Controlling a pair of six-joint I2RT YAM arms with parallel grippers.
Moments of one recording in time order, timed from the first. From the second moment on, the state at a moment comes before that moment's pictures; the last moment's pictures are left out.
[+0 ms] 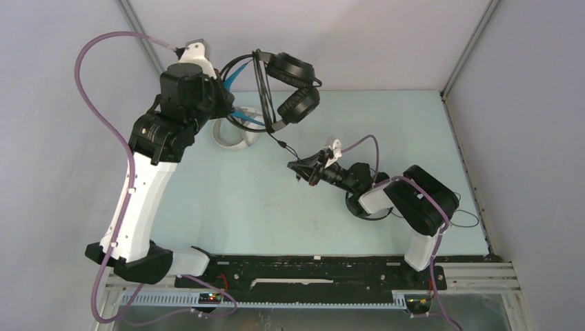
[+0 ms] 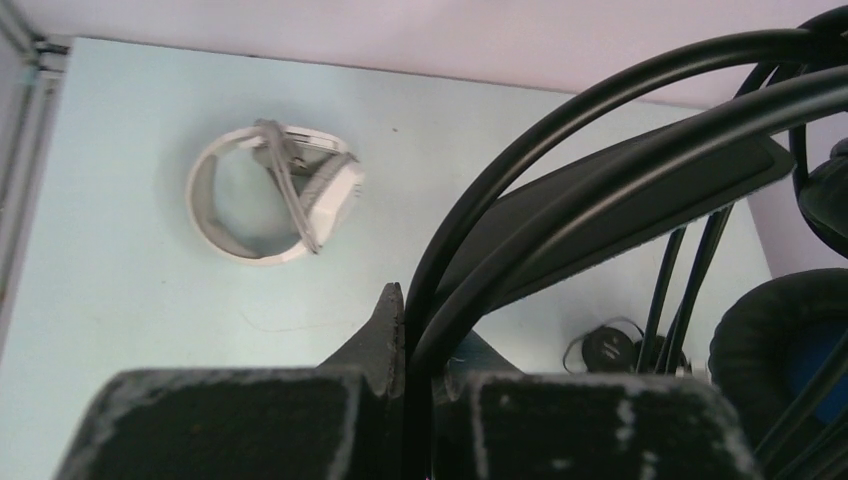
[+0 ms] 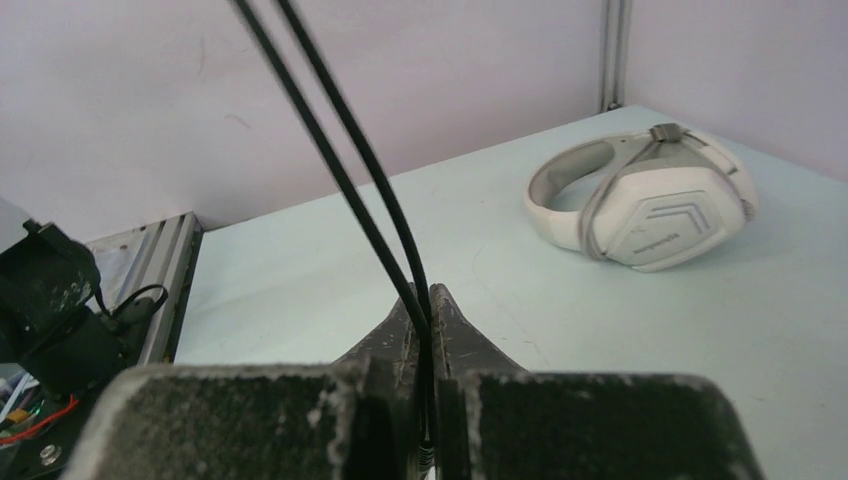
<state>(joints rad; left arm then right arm) -0.43 1.33 1.91 -0.93 -0.28 -0.38 0.70 1.82 0.61 1.51 -0.51 0.32</state>
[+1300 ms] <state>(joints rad) -0.50 1.54 1.53 -0.86 0.45 0.82 0.47 1.20 0.62 0.31 -0.72 0.07</state>
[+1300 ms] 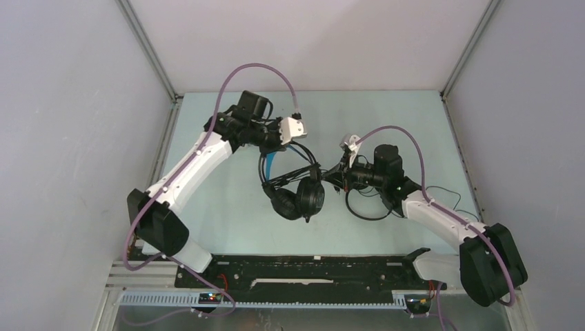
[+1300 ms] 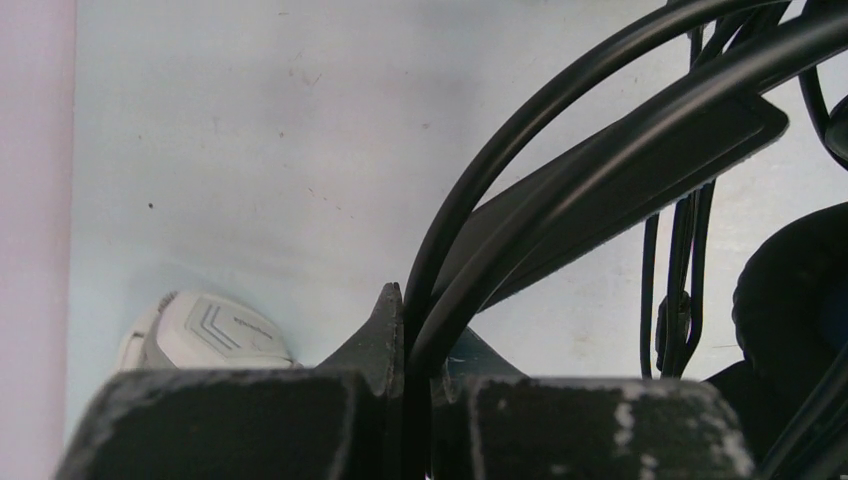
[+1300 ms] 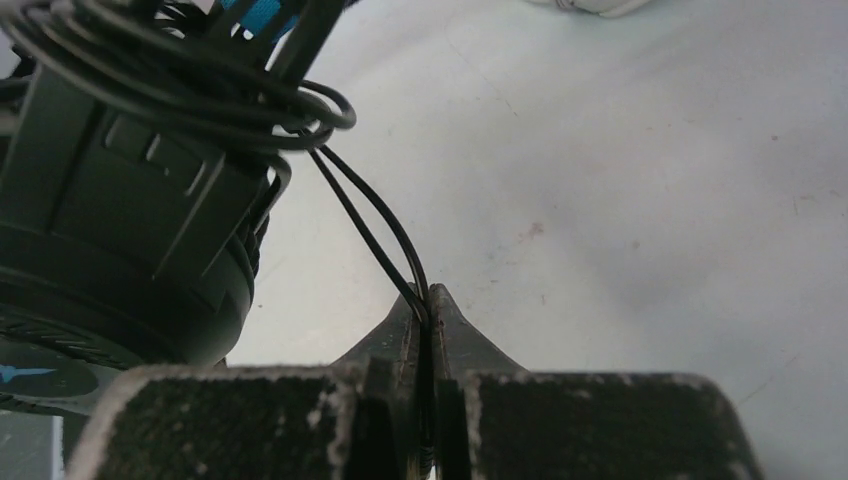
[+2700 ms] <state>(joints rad) -0.53 1.75 1.22 -0.80 0.00 0.99 0.71 1.65 0.66 0.45 -0.36 -0.58</state>
